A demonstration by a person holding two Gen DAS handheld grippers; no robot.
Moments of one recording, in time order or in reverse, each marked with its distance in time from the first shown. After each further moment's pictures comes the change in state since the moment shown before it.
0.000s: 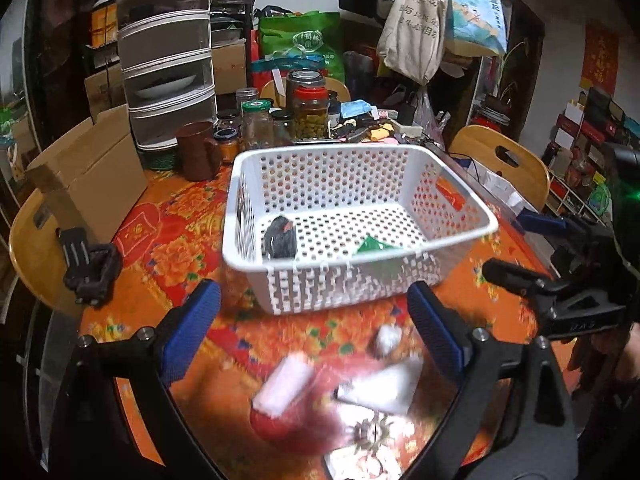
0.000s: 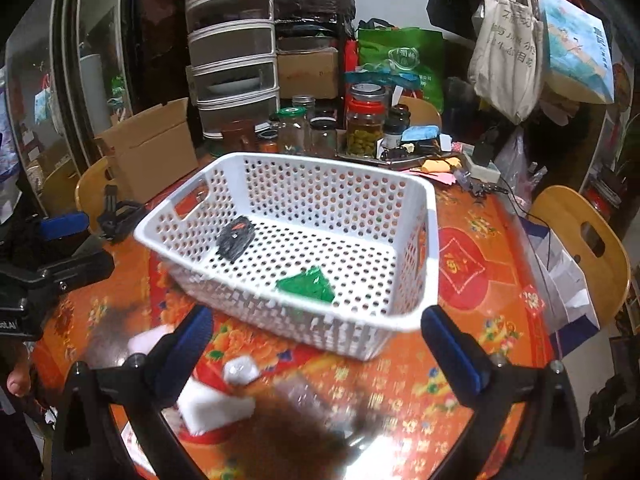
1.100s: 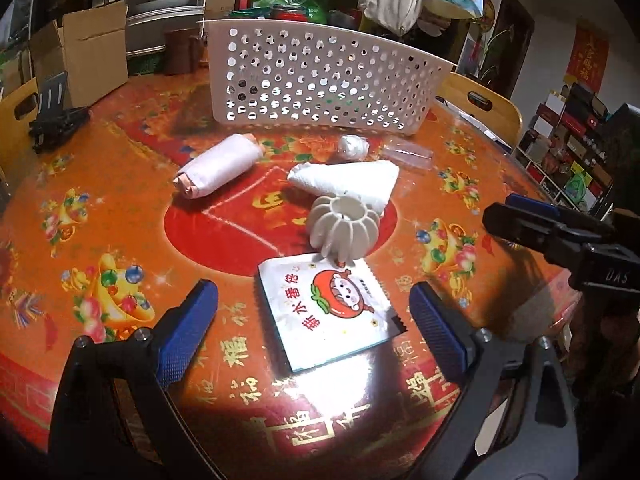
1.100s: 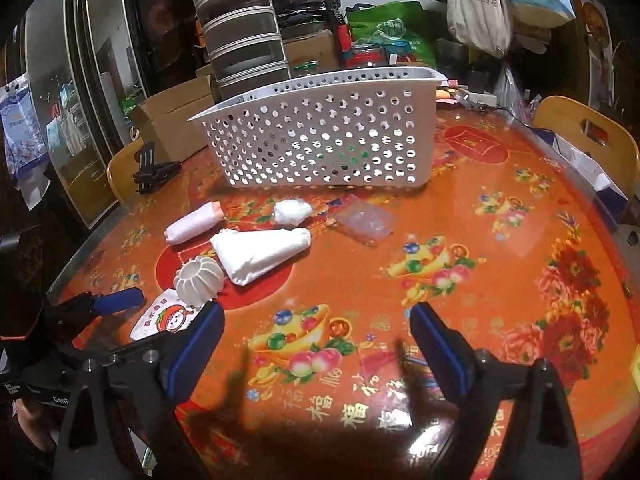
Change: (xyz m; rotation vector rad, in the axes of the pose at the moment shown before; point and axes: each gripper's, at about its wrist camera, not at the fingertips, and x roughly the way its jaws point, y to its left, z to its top) left arm 0.015 -0.023 -0.210 -0.056 0.076 -0.101; right arm -0.013 0.030 -0.168 0.153 -0.015 0.097
